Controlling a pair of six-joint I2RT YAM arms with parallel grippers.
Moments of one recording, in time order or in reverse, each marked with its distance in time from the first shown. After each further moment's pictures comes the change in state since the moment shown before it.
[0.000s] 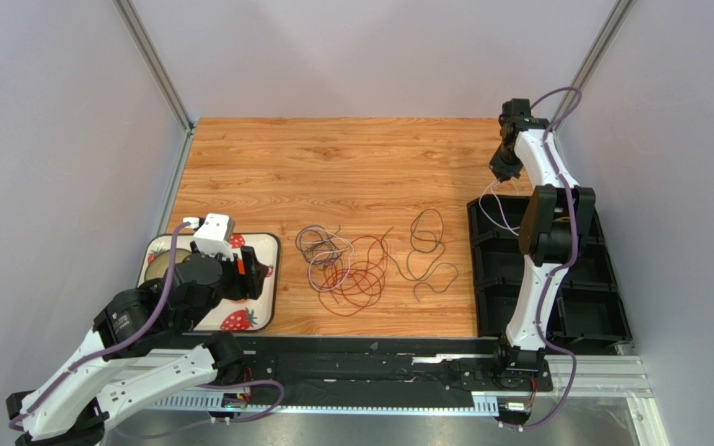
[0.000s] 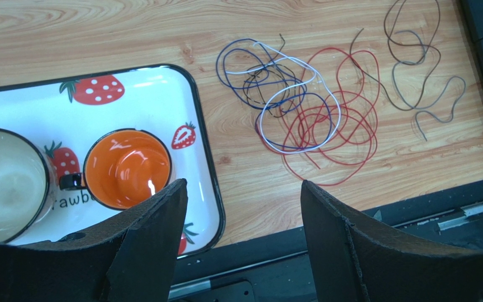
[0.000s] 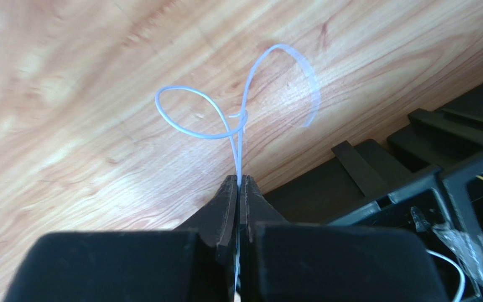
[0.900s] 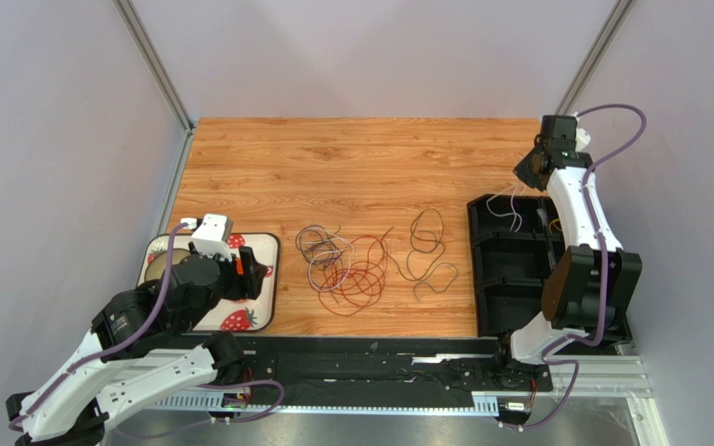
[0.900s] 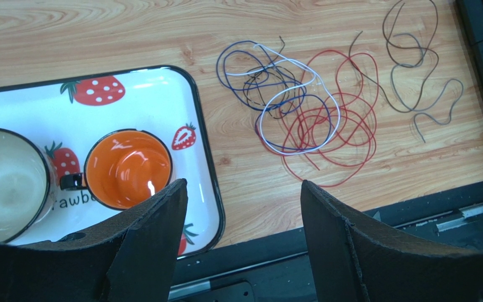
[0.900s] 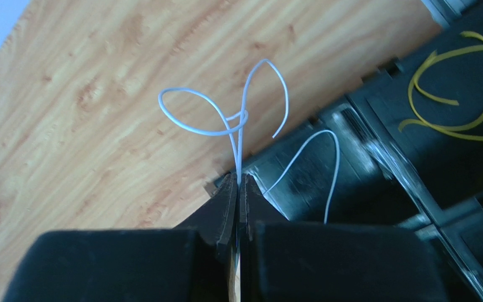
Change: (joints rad) left arm 0.000 -0.008 0.000 -0.001 -0.003 -0.001; right arm -0.077 -0.507 -0.435 0.275 -0.095 0.079
